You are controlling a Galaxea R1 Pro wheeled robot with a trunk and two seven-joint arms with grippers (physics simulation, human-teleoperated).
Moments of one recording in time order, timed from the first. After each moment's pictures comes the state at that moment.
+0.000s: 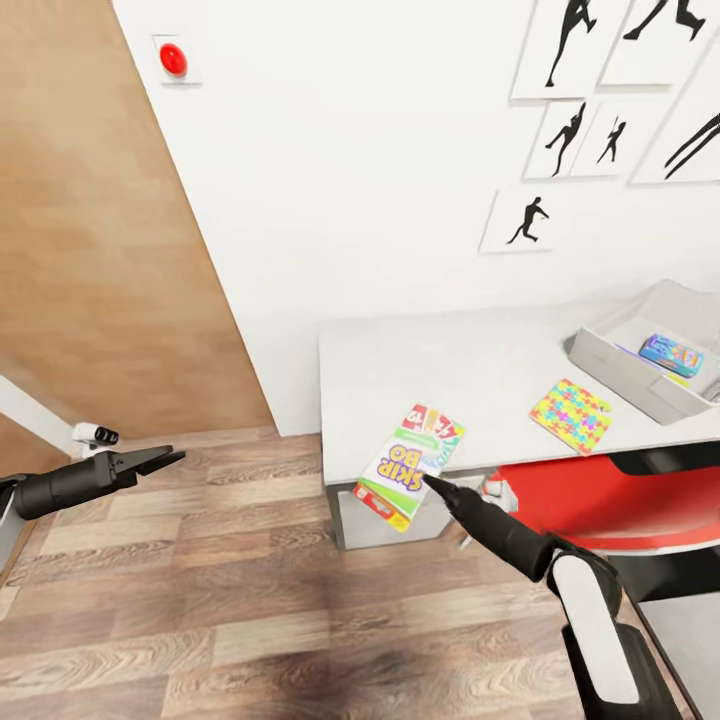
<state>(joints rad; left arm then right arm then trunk) -0.67 0.47 0.30 -0.98 0.25 0.88 -1.57 -0.28 0.04 -0.12 -1.60 -0.90 0.84 0.10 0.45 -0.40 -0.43</state>
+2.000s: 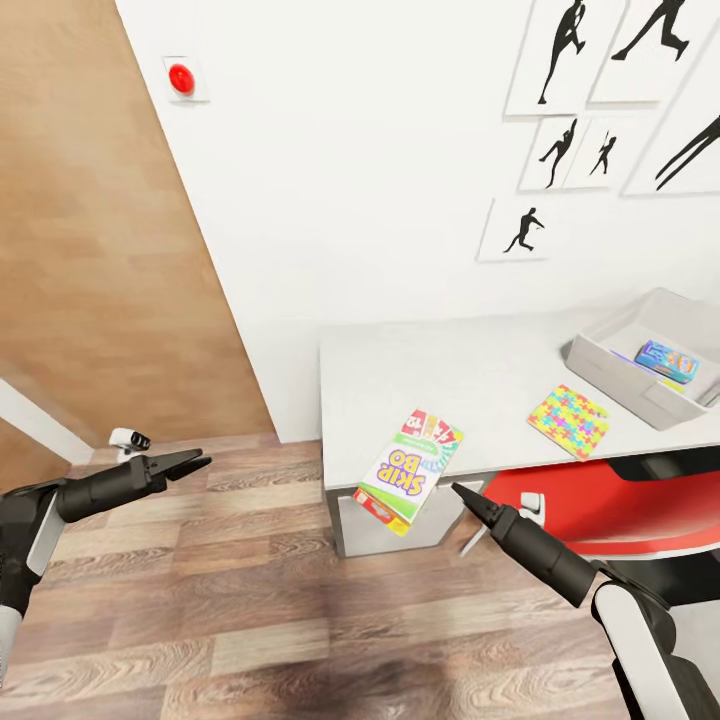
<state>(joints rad) -0.67 0.38 0.29 -0.96 0.24 0.88 -1.51 -0.21 -0.09 -0.17 -1.56 -0.88 0.75 0.55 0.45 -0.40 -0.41</state>
